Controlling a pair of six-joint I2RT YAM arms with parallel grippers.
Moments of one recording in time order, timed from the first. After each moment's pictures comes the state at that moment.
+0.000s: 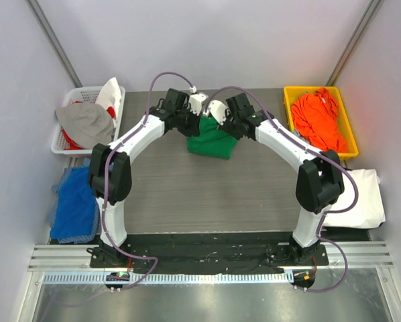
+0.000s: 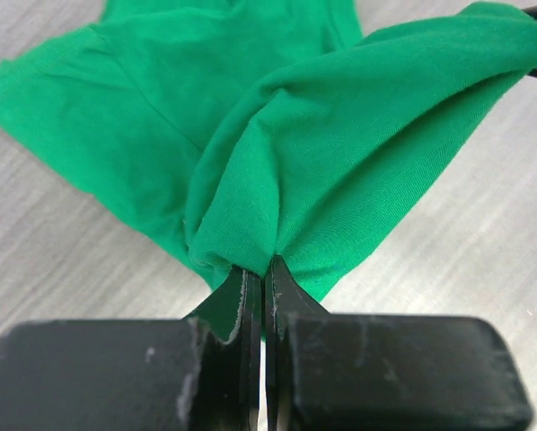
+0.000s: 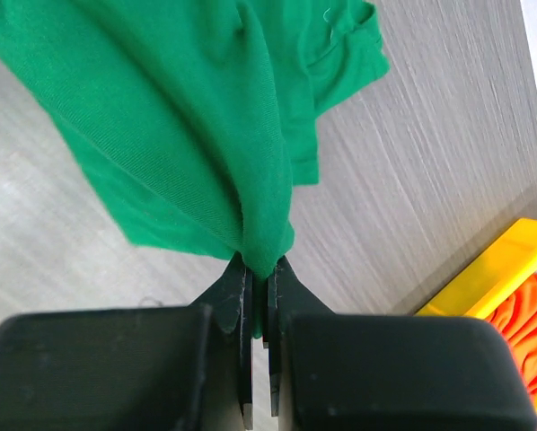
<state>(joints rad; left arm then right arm) -0.45 1.97 1.66 -0.49 0.34 0.13 0.50 1.80 1.53 -0.56 0.06 -0.63</state>
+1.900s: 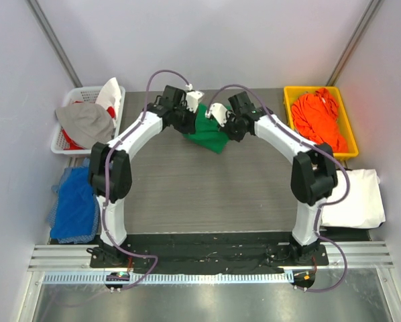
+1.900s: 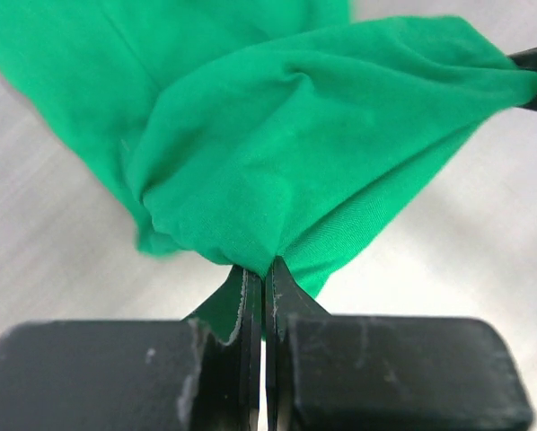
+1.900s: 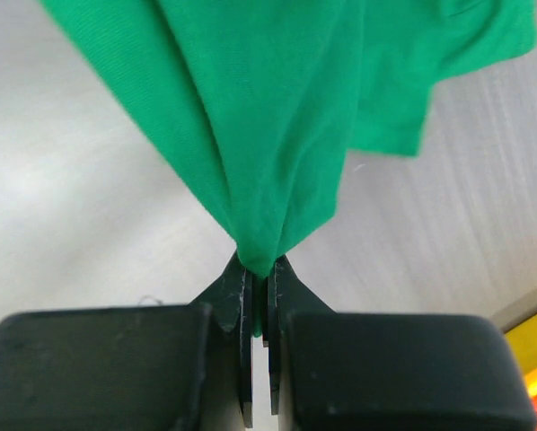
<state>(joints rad) -0.41 2.04 1.76 -0.54 0.30 0.13 0.43 1.97 1.65 -0.63 -0.09 -0.67</state>
